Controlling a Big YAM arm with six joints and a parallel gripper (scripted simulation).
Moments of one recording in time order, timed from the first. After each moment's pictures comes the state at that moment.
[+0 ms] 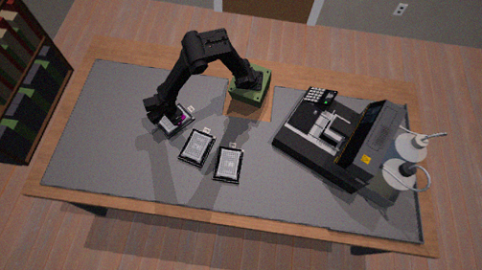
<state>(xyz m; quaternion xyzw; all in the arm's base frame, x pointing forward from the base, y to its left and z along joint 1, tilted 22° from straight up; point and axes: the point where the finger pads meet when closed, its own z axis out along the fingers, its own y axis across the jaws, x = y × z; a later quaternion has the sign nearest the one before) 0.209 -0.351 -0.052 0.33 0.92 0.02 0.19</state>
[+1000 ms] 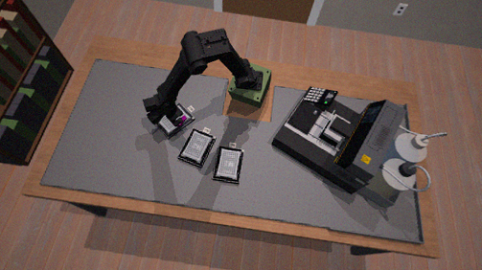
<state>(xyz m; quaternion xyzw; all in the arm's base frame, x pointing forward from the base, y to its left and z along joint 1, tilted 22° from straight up) 0.210 -0.352 -0.053 0.33 0.92 0.02 0.19</state>
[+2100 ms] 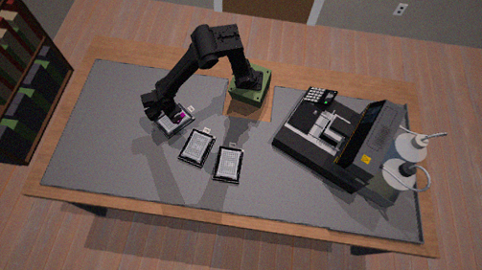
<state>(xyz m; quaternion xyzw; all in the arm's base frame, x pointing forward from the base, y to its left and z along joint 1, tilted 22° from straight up) 0.199 -0.350 -0.020 0.33 0.92 0.02 0.19</state>
